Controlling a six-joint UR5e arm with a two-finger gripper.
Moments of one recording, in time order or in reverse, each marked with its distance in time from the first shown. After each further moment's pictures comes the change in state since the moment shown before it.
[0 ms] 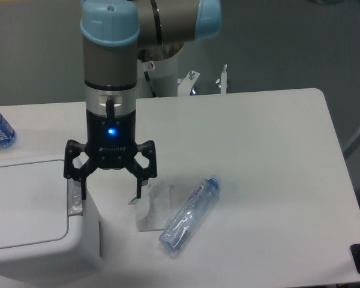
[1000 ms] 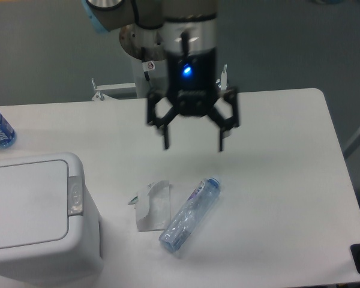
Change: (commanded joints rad) arm 0.132 0.089 -0.008 -0.031 0.008 0.350
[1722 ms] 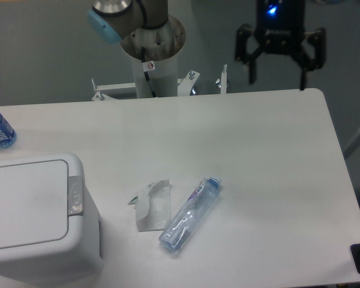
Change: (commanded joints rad) arm 0.290 0.141 -0.011 -0.216 0.005 0.525
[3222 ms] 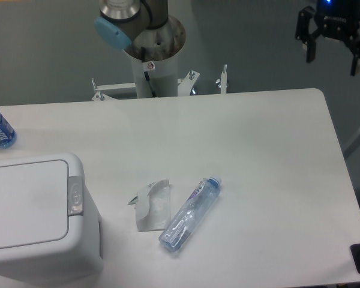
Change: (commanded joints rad) arm 0.337 -0.035 0.043 -0.173 -0.009 0.843
